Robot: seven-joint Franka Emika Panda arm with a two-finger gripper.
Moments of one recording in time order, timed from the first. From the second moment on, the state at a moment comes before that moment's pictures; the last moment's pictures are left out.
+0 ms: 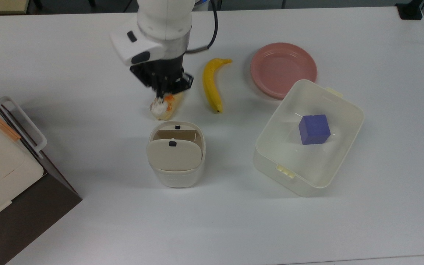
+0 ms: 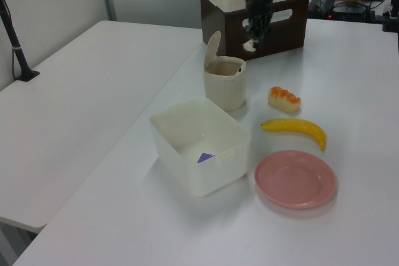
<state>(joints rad) -0.03 0.36 0.07 -1.43 -0.19 1.87 0.35</state>
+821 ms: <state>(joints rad) -0.01 0.47 0.07 -1.37 -0.25 2.02 0.53</state>
